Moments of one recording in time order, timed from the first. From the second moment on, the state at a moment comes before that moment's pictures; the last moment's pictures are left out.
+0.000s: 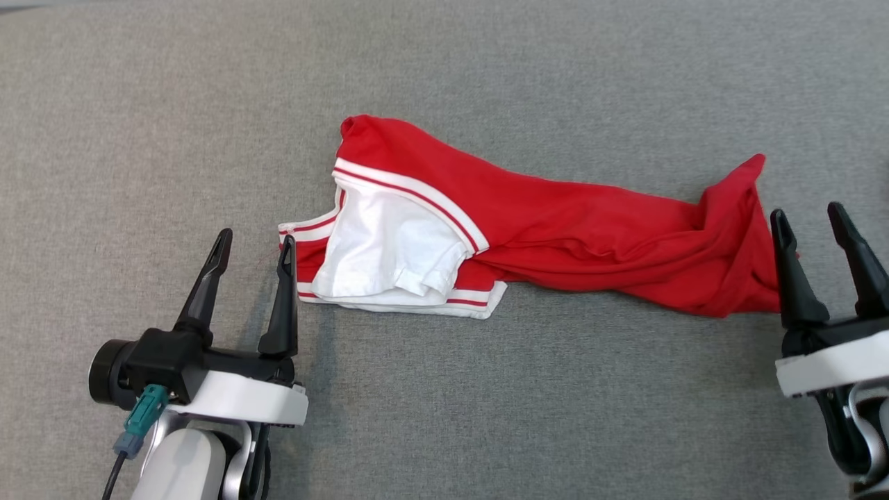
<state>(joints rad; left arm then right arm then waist) -0.19 0.15 -0.20 0.09 -0.25 0.06 -0.26 -0.26 -0.32 0.09 0.20 0.44 0.13 -0.26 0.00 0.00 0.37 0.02</state>
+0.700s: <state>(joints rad) -0.07 0.17 -0.21 0.09 -0.26 0.09 -0.23 -0.03 -0.21 0.00 0.01 0.33 0.13 -0.14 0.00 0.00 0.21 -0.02</state>
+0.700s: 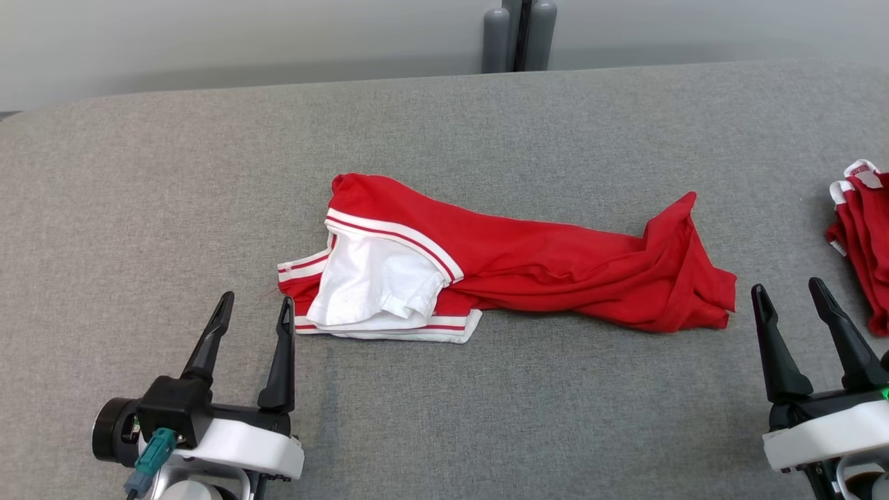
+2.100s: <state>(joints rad) -0.22 0.20 -0.28 0.23 -0.34 0.00 -0.03 -0.15 -0.23 0.06 0.11 0.41 0.13 -0.16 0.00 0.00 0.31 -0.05</state>
